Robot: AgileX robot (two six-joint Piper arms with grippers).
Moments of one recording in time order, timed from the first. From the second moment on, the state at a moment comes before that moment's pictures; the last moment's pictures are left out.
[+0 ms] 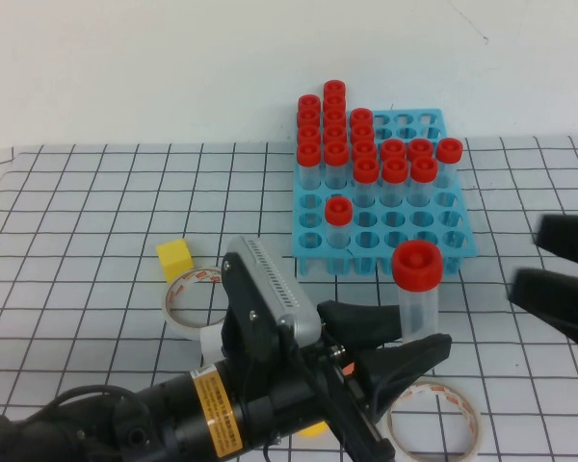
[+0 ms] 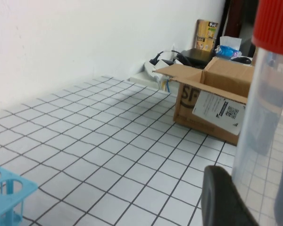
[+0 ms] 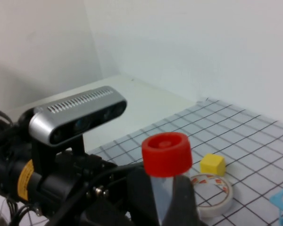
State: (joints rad) right arm 0.04 0.97 -0.56 1.70 0.99 -1.75; left arm -0.74 1.48 -0.58 0.55 -0.96 -0.58
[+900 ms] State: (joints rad) right arm 0.26 1.31 -0.74 1.70 1.05 -1.95; left arm -0.74 1.49 -0.58 0.66 -0.75 -0.77
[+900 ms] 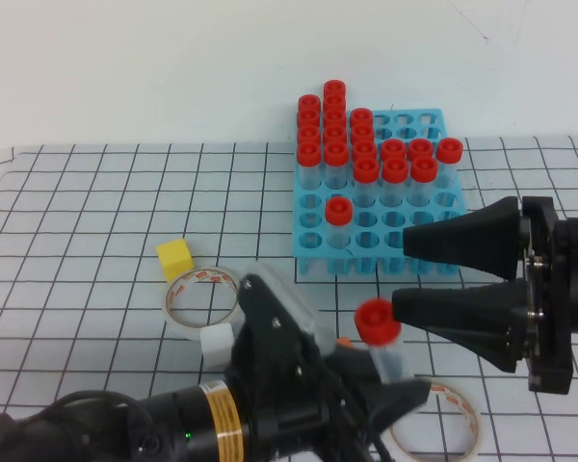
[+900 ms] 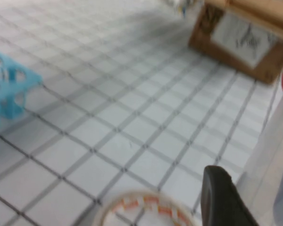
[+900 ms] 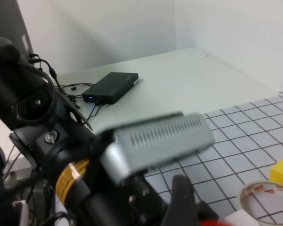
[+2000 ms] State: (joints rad) right arm 0.34 1.41 -0.74 1.59 1.02 -1.85; left arm -0.74 1.49 -0.58 0.82 -0.72 -0.86
